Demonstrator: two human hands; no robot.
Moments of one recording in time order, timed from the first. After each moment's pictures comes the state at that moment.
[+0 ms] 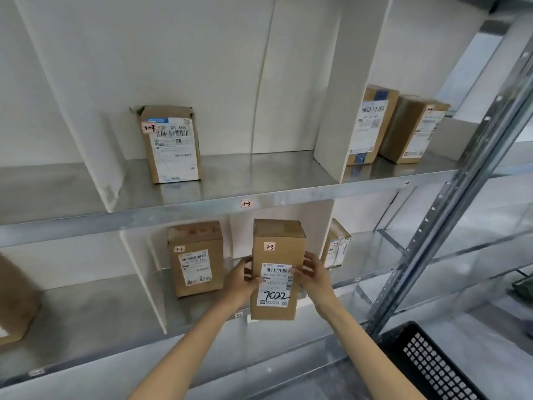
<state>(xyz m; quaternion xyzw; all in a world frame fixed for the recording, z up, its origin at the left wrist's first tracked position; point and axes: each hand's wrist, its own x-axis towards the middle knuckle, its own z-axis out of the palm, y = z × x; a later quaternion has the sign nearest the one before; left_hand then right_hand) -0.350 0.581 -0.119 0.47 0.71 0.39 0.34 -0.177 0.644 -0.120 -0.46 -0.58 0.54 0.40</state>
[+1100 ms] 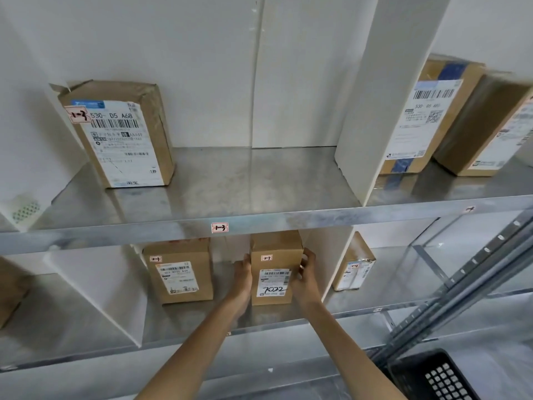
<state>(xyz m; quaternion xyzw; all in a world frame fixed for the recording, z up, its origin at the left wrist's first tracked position) -0.353 0.721 -0.195 0.12 0.64 0.60 0.46 -0.219 0.769 -0.168 -0.47 -0.62 0.53 0.34</state>
